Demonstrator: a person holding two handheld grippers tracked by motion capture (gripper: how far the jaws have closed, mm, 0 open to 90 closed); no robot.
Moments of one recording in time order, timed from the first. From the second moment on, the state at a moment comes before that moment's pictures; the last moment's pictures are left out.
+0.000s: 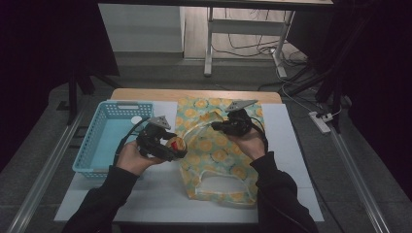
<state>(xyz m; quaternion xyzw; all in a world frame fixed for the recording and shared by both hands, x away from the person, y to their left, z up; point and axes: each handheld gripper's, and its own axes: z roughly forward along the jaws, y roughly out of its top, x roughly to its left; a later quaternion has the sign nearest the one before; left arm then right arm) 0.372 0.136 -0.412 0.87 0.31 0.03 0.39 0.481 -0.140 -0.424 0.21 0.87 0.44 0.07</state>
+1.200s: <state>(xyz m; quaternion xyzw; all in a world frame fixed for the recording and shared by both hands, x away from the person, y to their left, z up) 0.429 0.027 -0.459 0.89 0.27 0.02 0.36 0.495 -0.149 -0.437 0.23 0.86 0.44 0.07</state>
